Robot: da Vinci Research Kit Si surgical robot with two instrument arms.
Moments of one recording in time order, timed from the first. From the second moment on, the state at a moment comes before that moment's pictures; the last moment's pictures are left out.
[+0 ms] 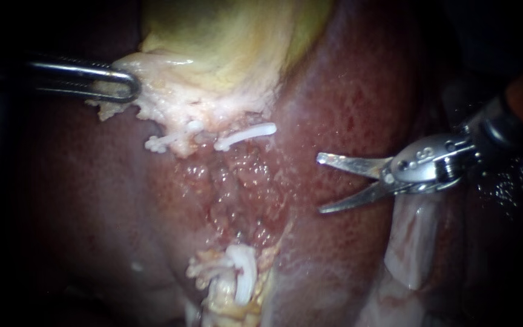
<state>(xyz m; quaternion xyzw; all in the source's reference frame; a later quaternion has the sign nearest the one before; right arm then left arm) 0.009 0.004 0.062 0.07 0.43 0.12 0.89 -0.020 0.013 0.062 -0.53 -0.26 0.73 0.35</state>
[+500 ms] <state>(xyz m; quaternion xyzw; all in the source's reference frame) 0.009 0.004 0.061 0.08 0.43 0.12 0.89 -0.022 0.011 0.064 -0.53 -0.25 0.73 0.34</state>
